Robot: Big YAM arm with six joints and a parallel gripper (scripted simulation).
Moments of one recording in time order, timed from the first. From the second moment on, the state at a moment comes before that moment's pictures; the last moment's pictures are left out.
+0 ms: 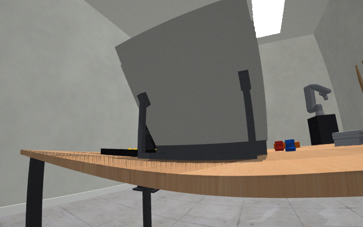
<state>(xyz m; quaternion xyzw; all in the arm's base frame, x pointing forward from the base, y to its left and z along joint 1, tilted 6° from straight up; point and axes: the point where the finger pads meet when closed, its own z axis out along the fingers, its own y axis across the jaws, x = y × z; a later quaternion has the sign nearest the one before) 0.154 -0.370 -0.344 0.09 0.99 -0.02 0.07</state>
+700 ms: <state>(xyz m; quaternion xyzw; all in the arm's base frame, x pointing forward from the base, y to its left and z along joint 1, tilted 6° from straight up) 0.154 -0.370 -0.344 0.09 0.99 -0.02 0.07</state>
